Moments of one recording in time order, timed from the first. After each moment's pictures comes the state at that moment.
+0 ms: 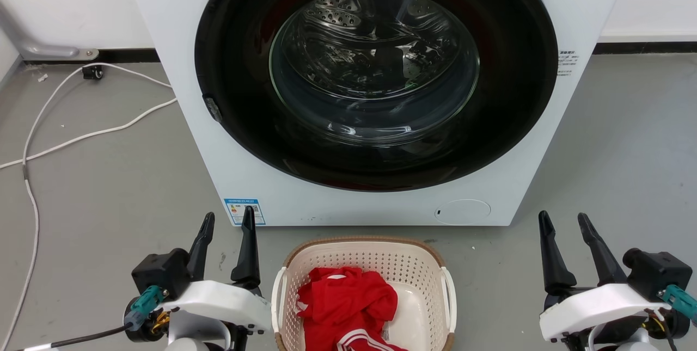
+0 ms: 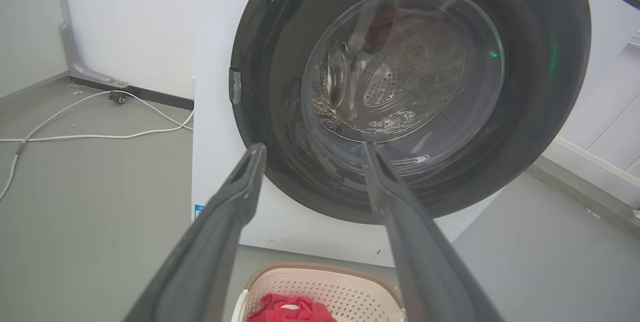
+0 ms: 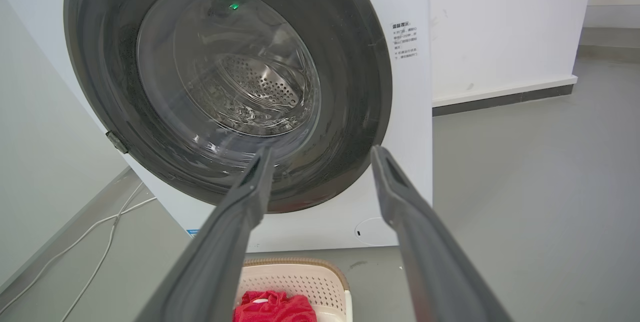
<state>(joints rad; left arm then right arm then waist) -0.07 0.06 -0.11 0.16 -0.39 -0.01 -0.17 -0.02 -0.05 -0.01 0.14 0.29 0.13 -0.14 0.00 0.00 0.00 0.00</state>
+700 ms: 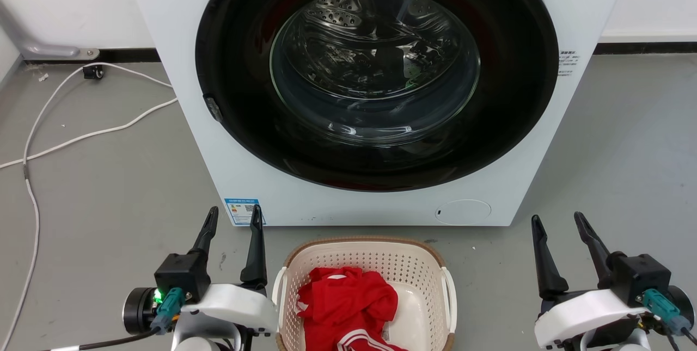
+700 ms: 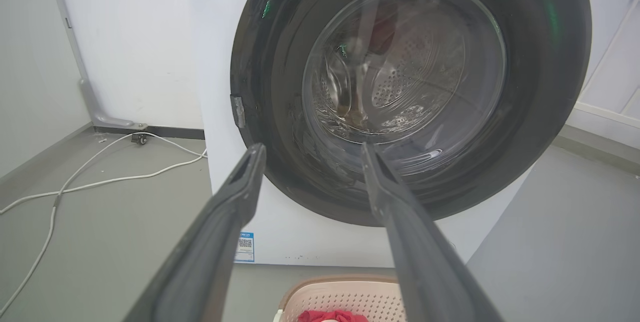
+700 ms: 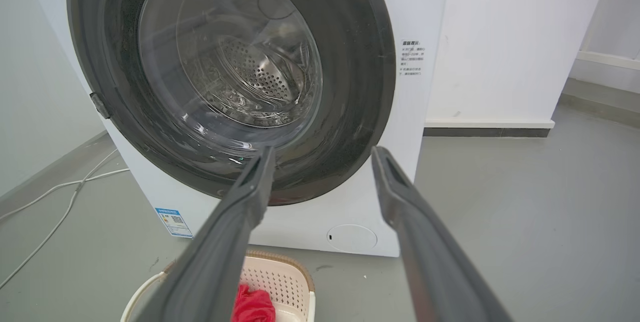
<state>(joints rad) -0.08 0.06 -0.13 0.17 -0.22 0.02 -0.22 -0.01 -0.05 0.00 0.13 0.11 0.13 -0.17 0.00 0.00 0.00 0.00</state>
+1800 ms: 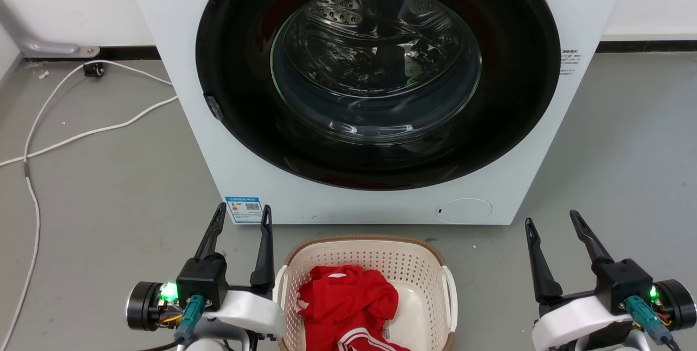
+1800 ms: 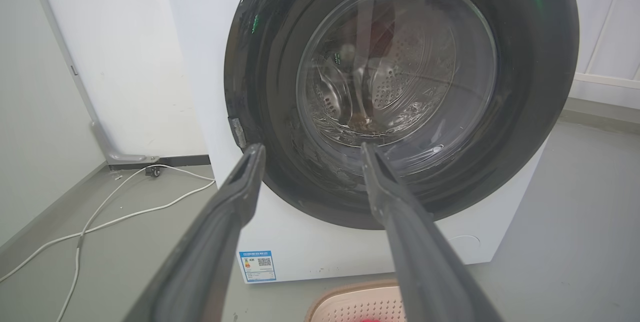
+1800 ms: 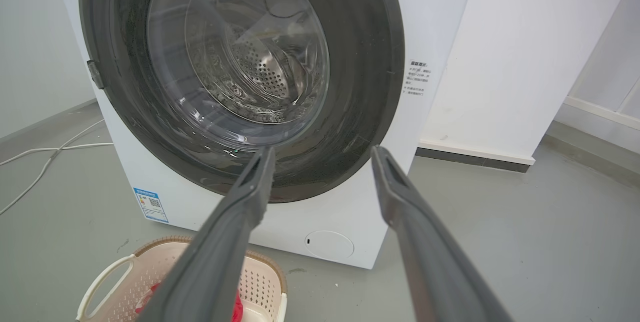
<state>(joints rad) -0.08 0.06 -0.14 0.16 -0.06 0.04 -0.26 0.00 -0.05 0.00 0.11 -0.06 0.13 -0.21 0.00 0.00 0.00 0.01</state>
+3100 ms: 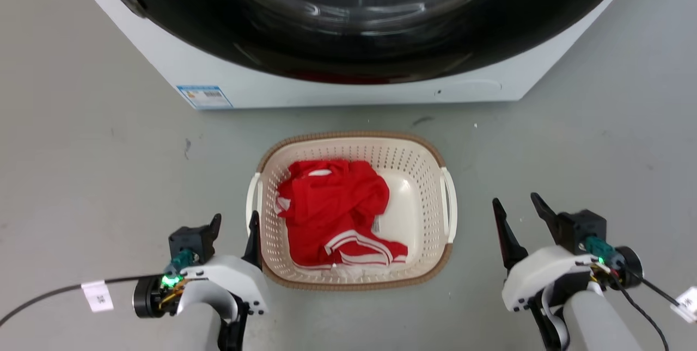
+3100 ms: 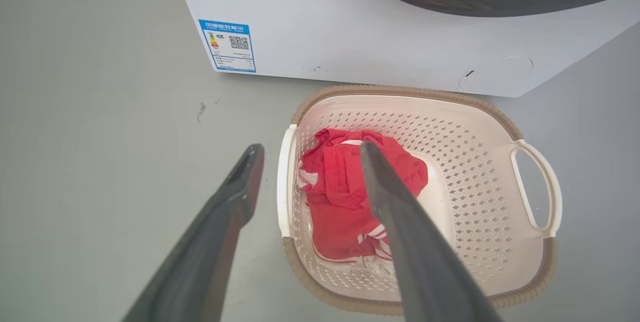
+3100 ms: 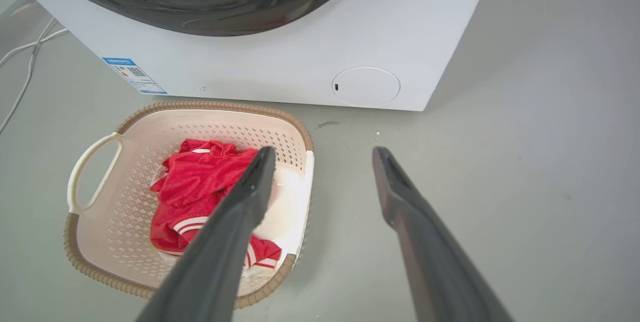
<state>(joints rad) -0.33 0.05 -0.07 0.70 -0.21 -0.04 -0.26 -0.28 -0.05 0.07 0.57 0.07 0.13 -0.23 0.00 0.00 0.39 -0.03</state>
